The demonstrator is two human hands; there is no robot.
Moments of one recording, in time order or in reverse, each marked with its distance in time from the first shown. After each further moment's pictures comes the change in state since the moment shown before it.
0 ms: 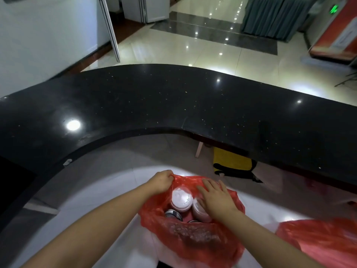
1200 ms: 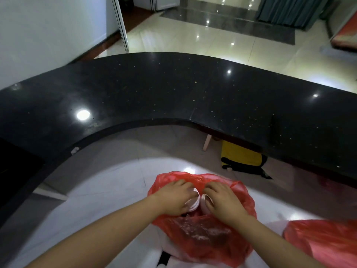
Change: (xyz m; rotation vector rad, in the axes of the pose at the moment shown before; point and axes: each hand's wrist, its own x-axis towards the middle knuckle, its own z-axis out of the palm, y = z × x) left_hand -0.063 0.014 0.036 0.674 -0.067 0.587; right_hand -0.024 -0.005 0.001 0.284 0.370 -0.208
